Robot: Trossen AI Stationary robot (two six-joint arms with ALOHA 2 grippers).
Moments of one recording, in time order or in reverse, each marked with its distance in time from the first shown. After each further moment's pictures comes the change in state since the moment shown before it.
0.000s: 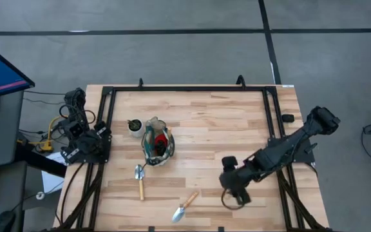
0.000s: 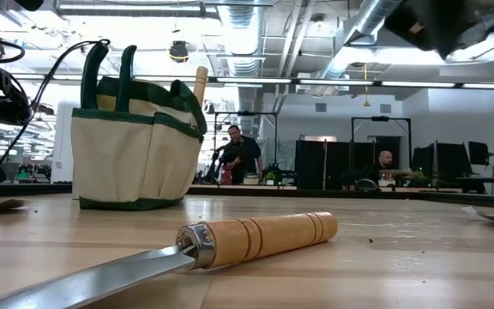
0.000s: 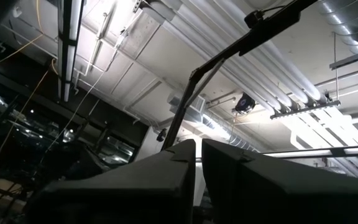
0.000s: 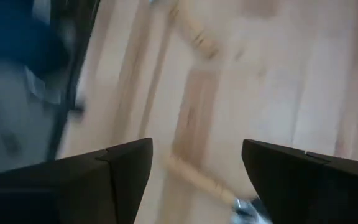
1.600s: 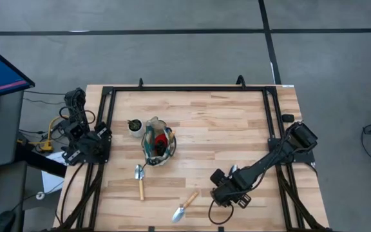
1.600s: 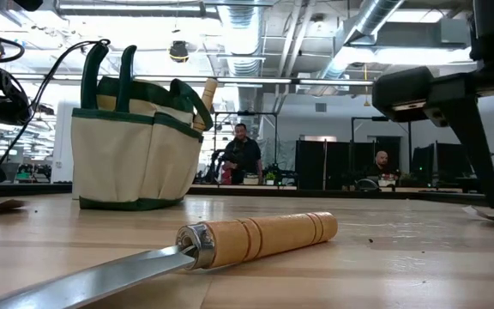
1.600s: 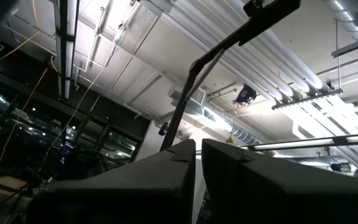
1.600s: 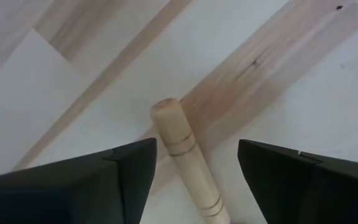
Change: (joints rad) left arm 0.000 0.000 0.000 -0.038 -0.004 0.007; right arm 0.024 0.358 0.054 -0.042 -0.062 -0.519
